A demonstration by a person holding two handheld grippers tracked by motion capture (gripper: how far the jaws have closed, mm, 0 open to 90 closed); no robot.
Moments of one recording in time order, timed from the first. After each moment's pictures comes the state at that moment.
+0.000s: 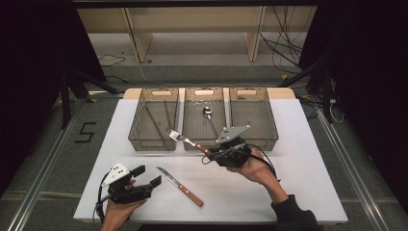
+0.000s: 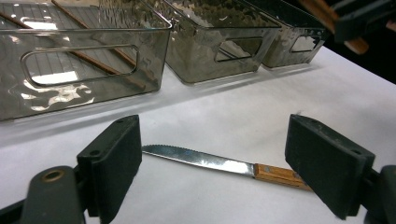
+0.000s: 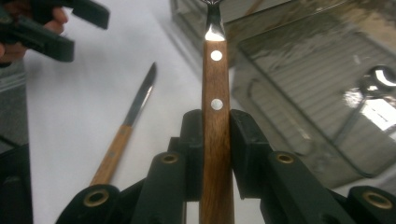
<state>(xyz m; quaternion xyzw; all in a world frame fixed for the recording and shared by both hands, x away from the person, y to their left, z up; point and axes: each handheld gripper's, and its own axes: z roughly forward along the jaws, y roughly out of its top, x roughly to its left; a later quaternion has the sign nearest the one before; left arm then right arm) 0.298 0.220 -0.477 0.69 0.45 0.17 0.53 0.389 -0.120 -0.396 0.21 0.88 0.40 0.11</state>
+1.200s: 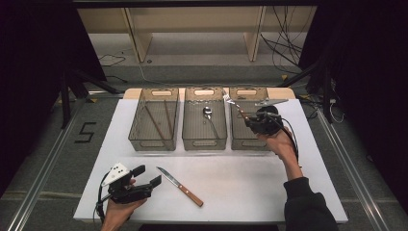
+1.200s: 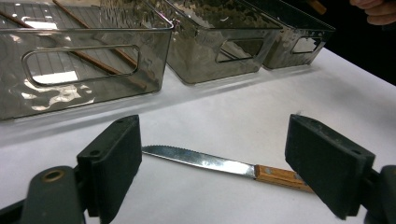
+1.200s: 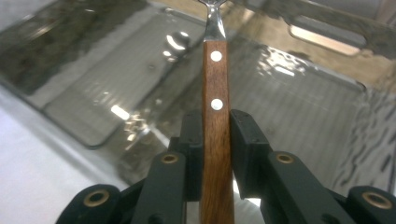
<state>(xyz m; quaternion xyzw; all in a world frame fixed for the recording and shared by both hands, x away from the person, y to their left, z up) 0.298 0.220 -0.478 0.69 0.45 0.17 0.53 0.478 -0.212 -0.394 0.43 0.80 0.36 0.20</state>
